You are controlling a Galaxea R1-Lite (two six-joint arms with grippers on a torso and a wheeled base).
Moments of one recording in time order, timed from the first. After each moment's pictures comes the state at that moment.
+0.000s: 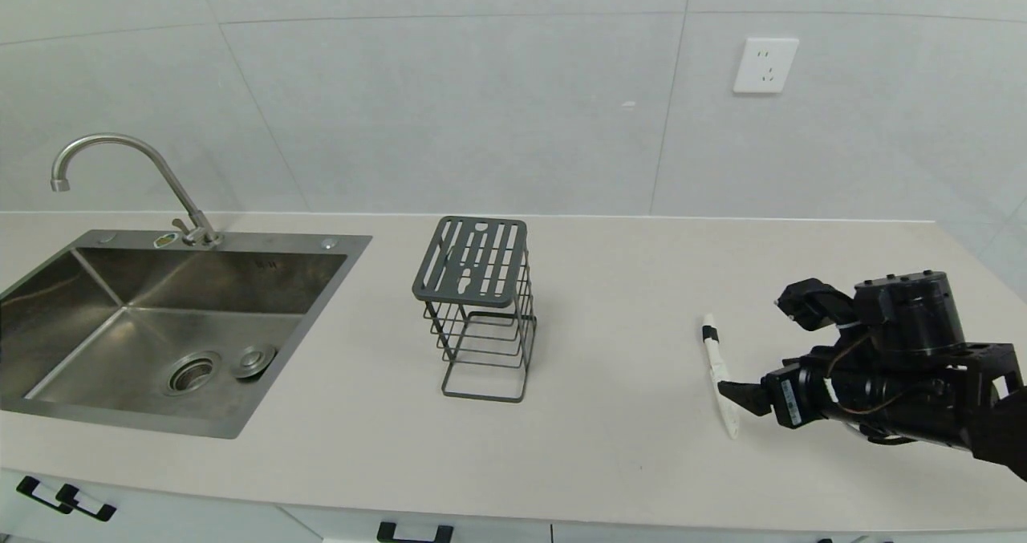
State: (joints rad) left arm 0.00 0.00 0.00 0.00 0.02 0.00; right arm 0.34 1.71 -0.63 -0.48 -0.01 -0.04
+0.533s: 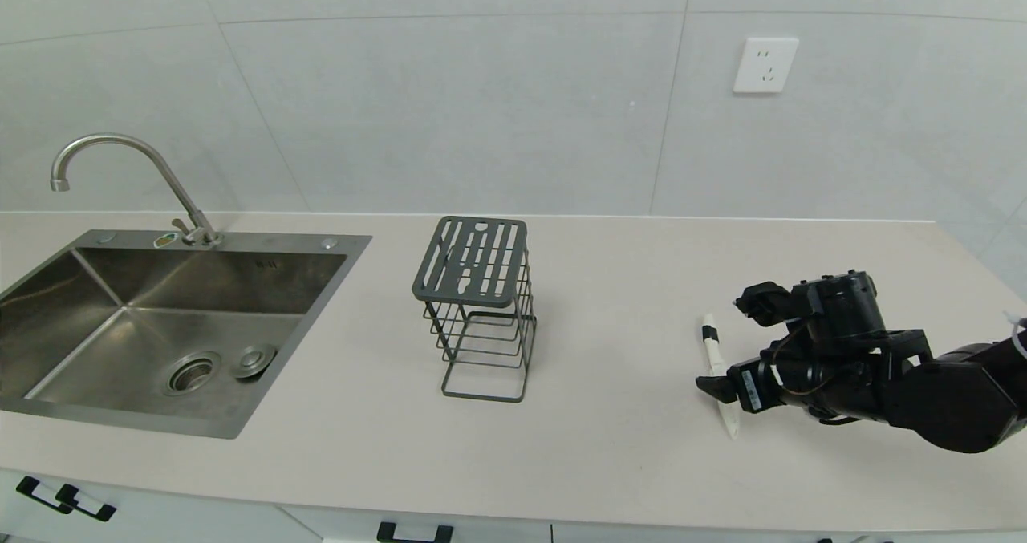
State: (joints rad) left arm 0.00 0.00 0.00 0.00 0.02 0.00; right arm 0.34 1.90 -0.76 -0.47 -0.05 -0.04
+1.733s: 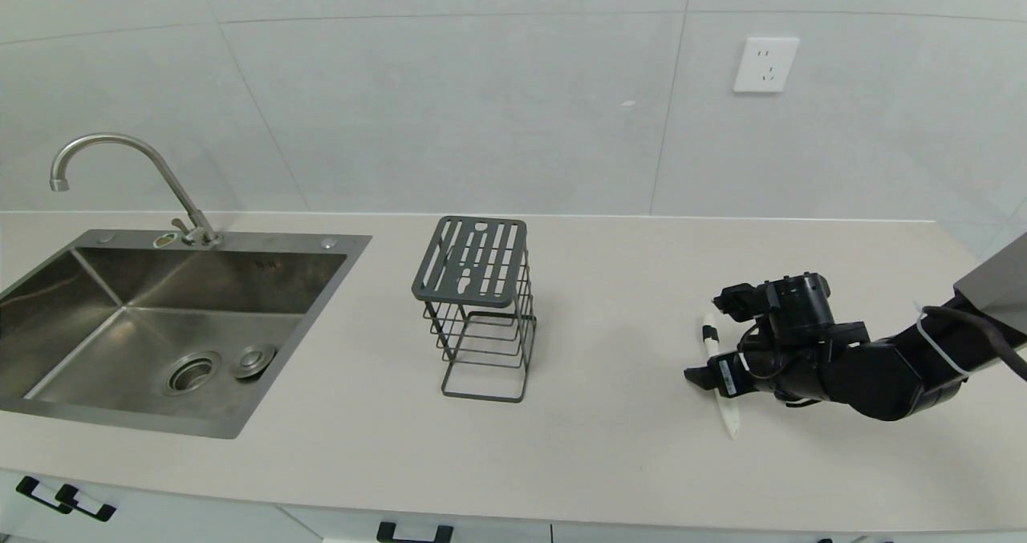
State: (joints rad) left arm 0.00 0.00 0.00 0.00 0.02 0.00; right arm 0.30 2.08 -0.92 -0.48 -0.06 -0.05
